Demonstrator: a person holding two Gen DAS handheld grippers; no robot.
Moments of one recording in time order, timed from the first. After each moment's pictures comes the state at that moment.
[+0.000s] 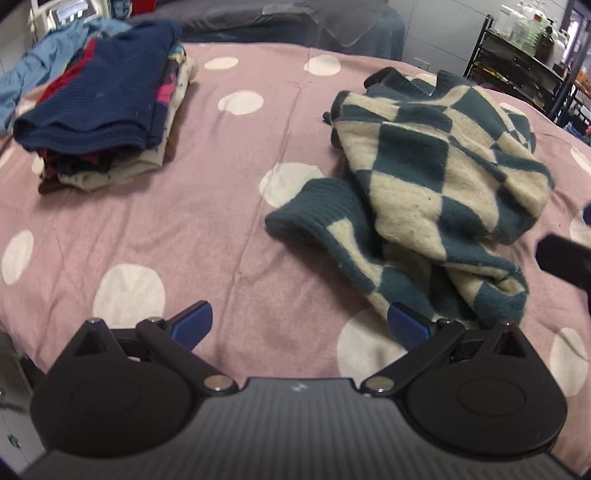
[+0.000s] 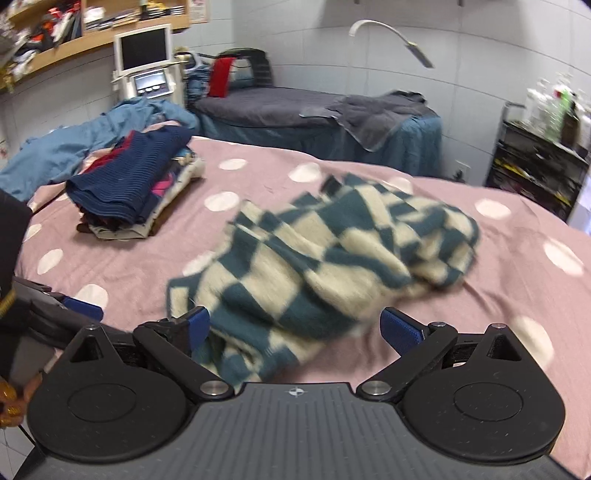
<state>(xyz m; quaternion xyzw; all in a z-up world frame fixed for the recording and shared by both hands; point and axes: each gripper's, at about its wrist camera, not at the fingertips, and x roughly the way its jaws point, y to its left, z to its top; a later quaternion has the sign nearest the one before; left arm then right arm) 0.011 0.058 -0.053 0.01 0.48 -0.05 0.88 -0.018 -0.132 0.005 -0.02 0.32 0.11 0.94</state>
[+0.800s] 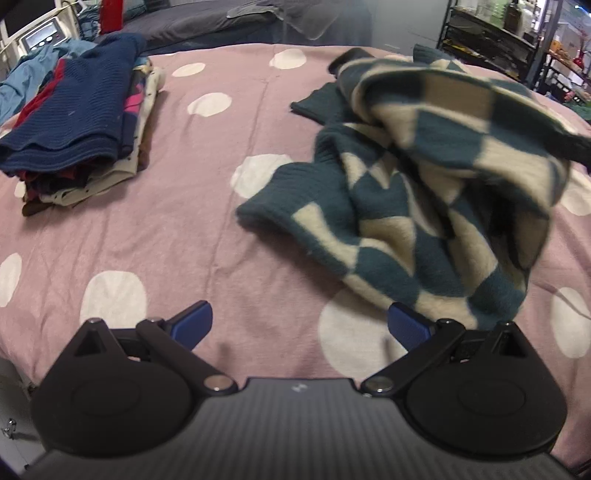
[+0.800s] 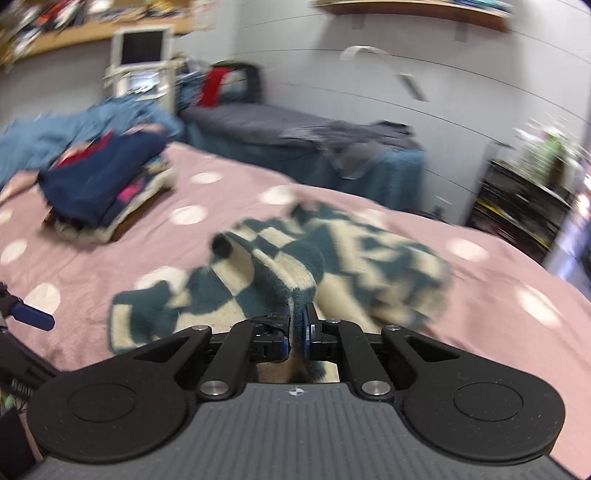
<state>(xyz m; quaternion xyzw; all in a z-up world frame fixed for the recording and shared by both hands) 0.001 0.041 -0.060 0.04 0.48 -0.09 0.87 -0.037 -0.192 0.010 -0.05 0.29 0.03 0.95</state>
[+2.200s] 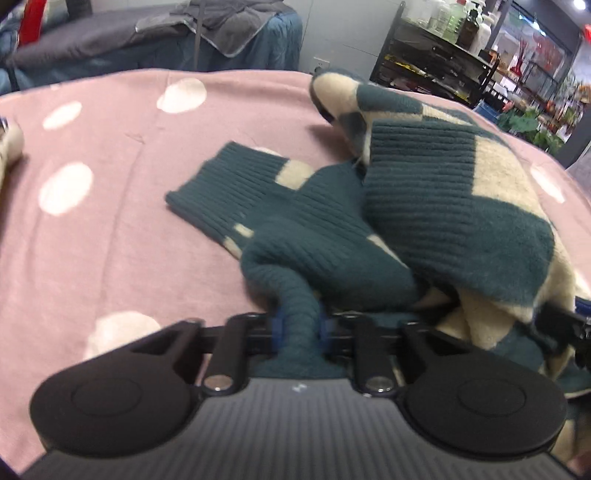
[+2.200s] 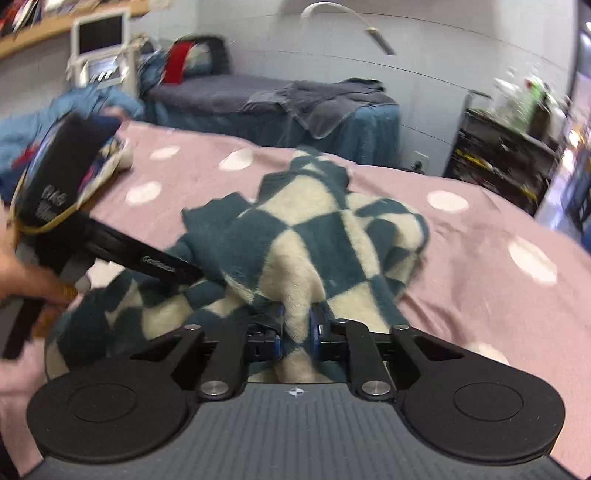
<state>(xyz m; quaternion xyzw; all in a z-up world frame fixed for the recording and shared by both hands) 0.169 -0.029 -0.089 0.00 0.47 -0.22 0.86 0.000 -0.211 -0.013 -0.02 0.33 0.02 0.94</state>
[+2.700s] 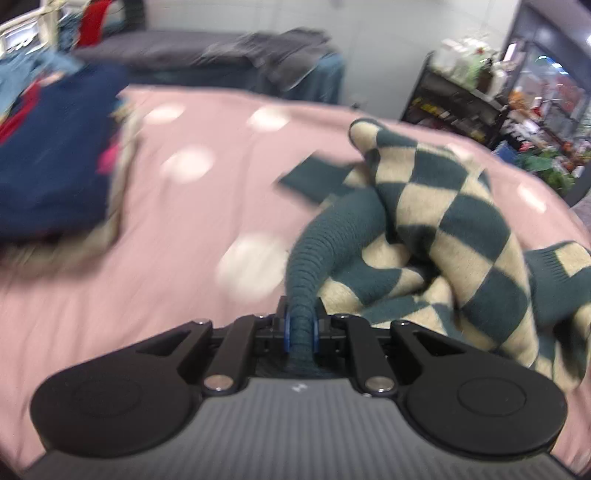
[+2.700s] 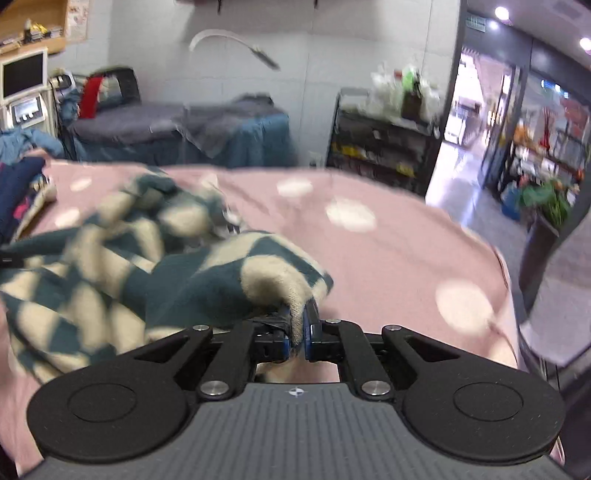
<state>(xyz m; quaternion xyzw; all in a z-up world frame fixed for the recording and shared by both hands) 0.057 0.087 -0.052 -0.03 0.44 -0.15 0.89 -0.111 -0.296 0.011 0.00 0.34 -0.11 0.94</state>
